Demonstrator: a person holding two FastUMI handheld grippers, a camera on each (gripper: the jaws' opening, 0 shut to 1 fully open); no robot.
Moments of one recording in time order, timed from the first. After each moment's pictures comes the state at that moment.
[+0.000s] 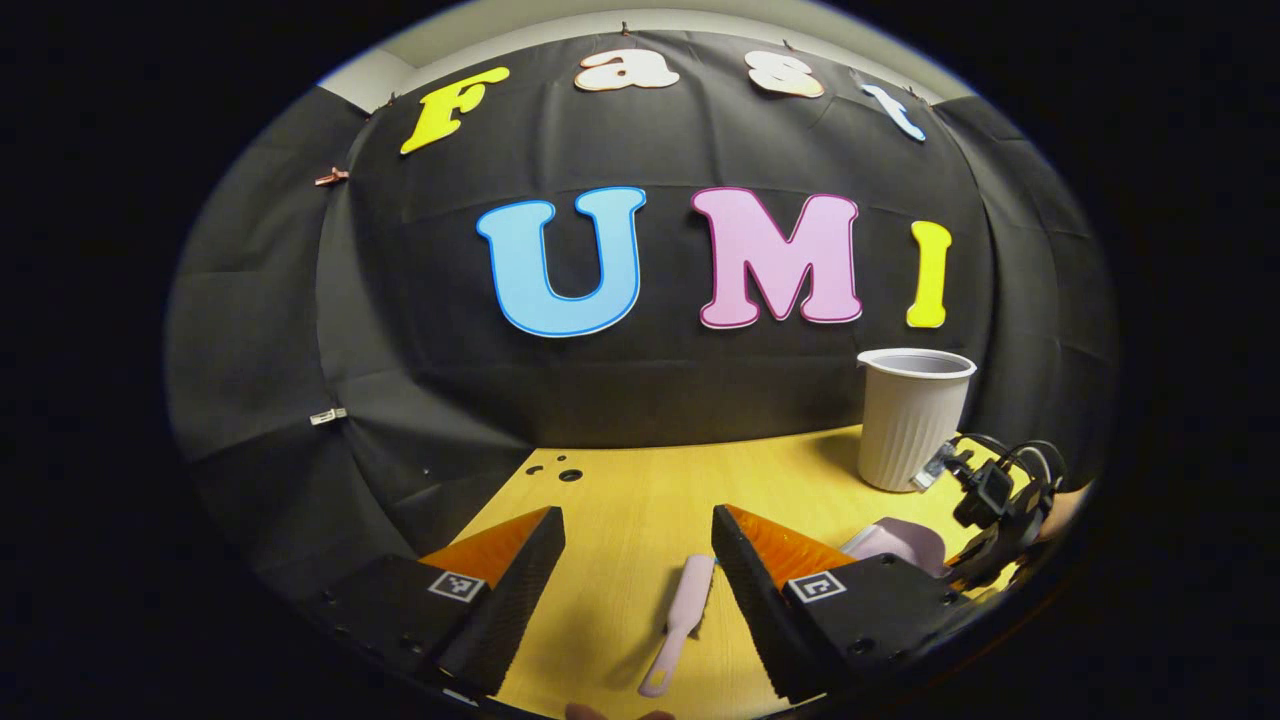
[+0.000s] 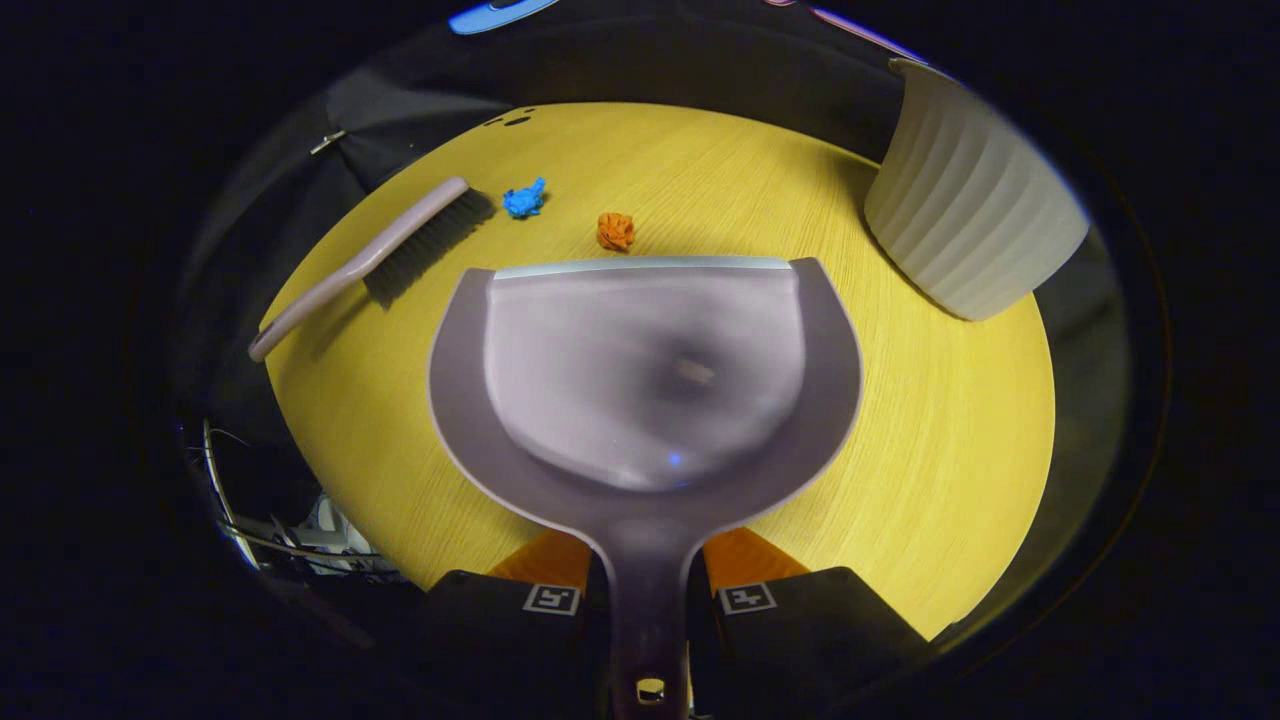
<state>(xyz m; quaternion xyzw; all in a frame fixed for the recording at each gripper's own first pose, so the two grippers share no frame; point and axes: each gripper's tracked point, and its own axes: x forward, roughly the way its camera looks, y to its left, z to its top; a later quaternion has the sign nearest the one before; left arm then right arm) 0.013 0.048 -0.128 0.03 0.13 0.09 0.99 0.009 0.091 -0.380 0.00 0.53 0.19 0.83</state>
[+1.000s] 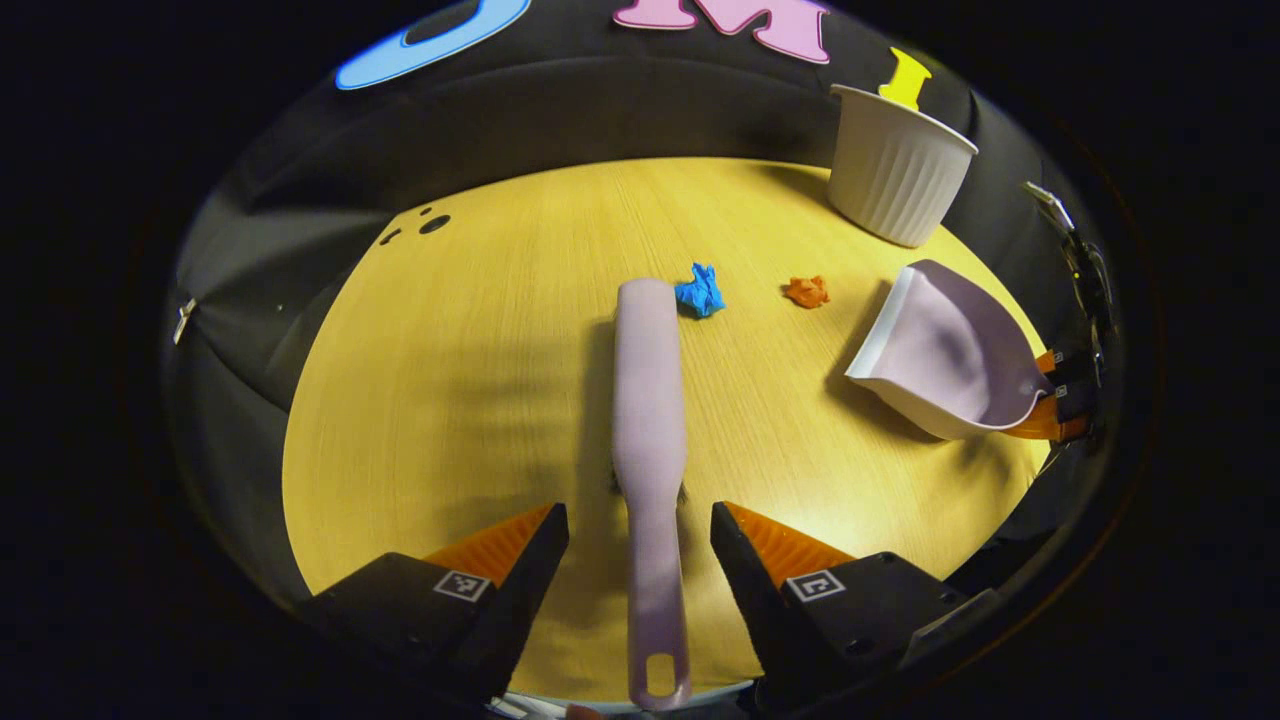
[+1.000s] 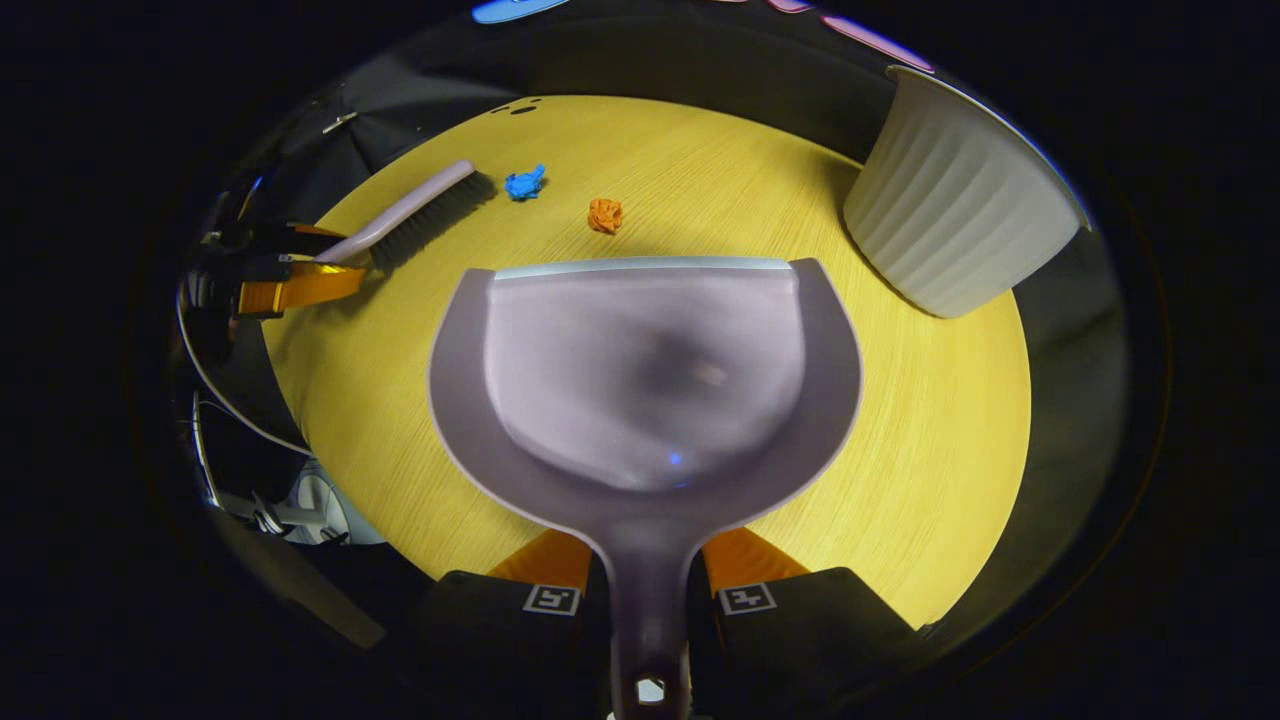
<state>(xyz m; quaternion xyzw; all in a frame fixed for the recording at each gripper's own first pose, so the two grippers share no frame) 0.026 0.022 -0.369 0.04 0.52 -0.06 0.85 -0.013 0.069 -0.383 -0.03 0.54 0.19 0.82</state>
